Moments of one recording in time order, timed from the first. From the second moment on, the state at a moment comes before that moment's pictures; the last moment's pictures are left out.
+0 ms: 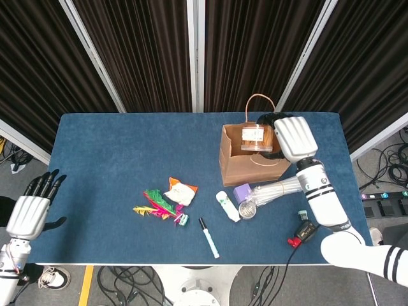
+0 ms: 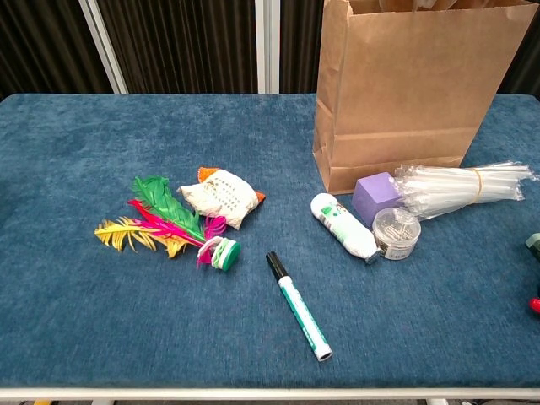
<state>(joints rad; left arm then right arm) -0.18 -1.18 -0.03 -1.50 1.54 1.43 0.07 0.78 -1.09 0.44 -1.85 -0.86 0.99 -0.41</state>
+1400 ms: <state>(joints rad) -0.18 -1.18 -0.03 -1.51 1.57 1.46 0.04 0.35 -0.87 0.25 -1.97 -1.54 1.51 -0.21</state>
